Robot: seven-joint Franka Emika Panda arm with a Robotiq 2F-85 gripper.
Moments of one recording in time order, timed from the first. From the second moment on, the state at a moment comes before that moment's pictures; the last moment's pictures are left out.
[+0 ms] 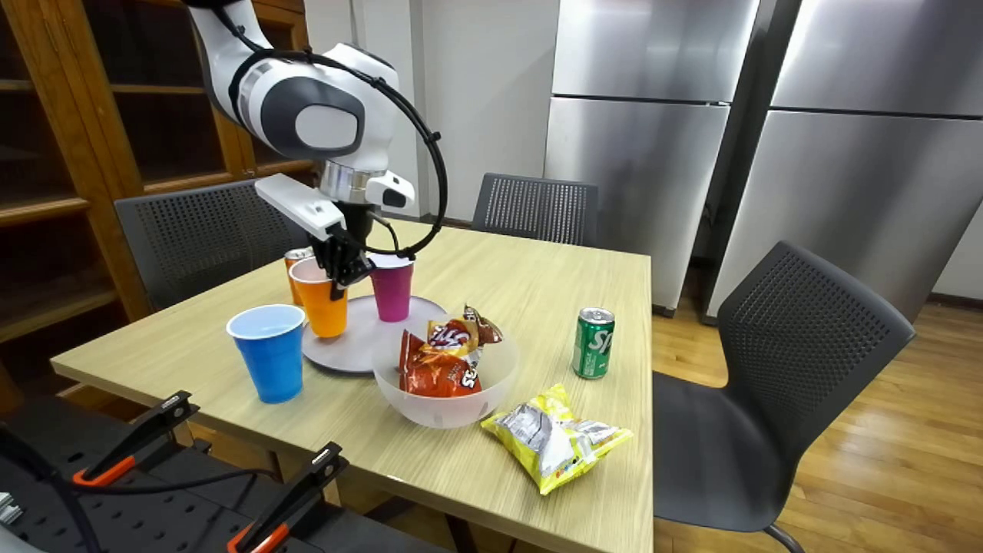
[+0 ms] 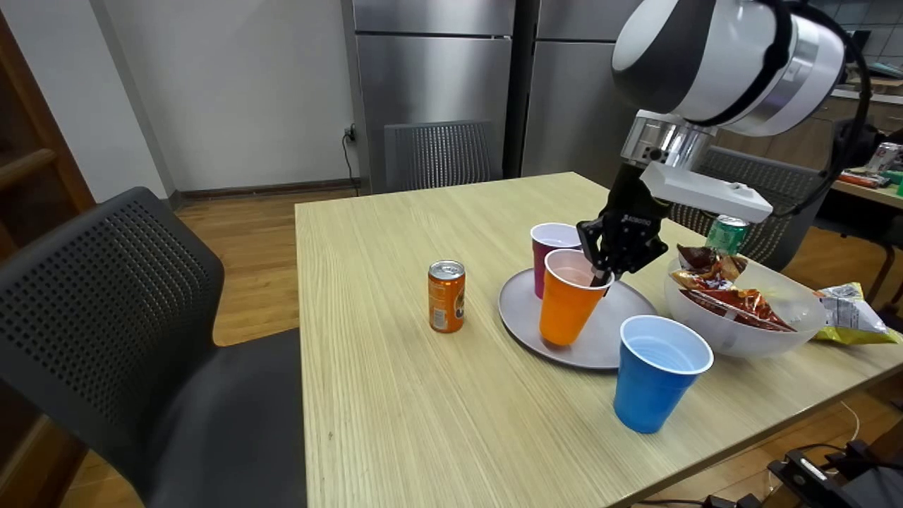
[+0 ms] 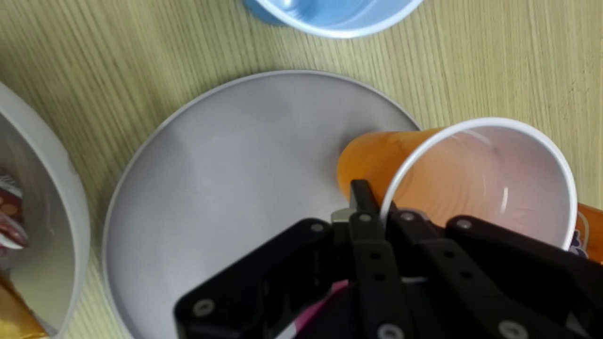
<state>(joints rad) -0.07 0.32 0.17 -2.43 0.48 2.70 -0.17</state>
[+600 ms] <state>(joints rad) -0.07 0.32 0.16 -2.43 0.45 2.70 -0.17</state>
